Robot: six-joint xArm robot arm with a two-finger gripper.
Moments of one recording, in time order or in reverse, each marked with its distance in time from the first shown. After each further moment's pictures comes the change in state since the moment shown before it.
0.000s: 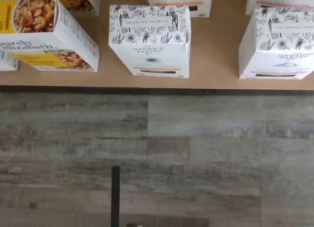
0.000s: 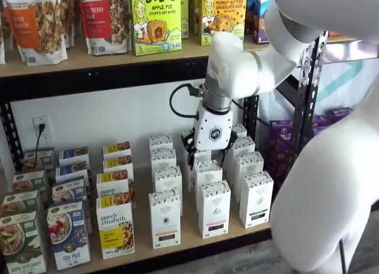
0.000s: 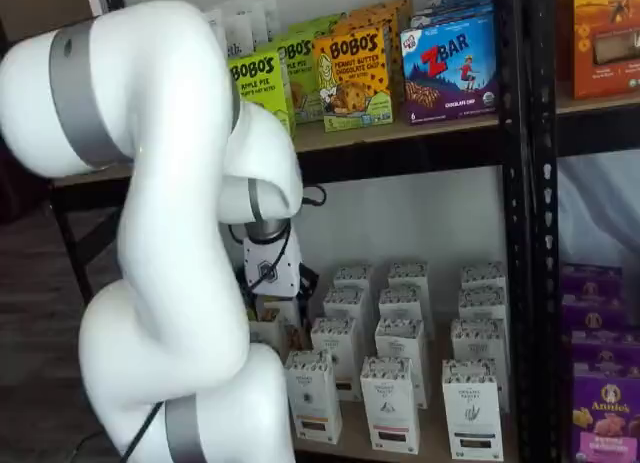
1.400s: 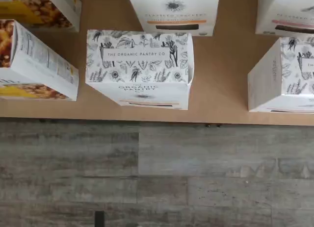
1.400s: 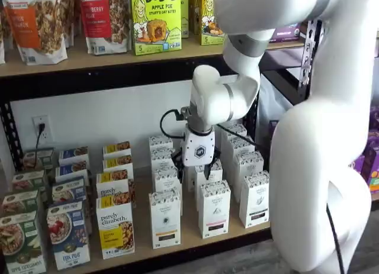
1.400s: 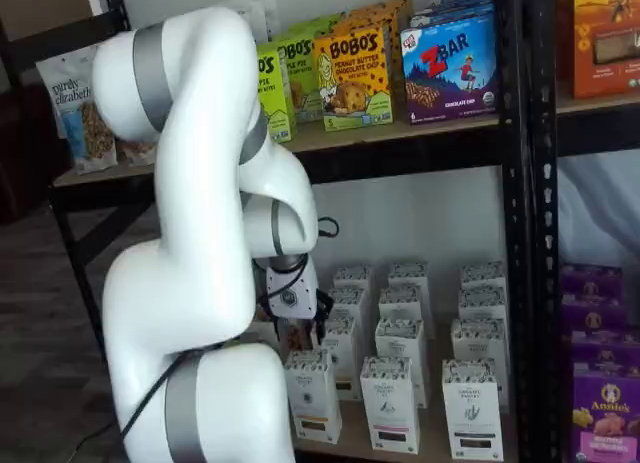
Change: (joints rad) arm -0.012 0.517 -0.253 0.006 -0.242 -0.036
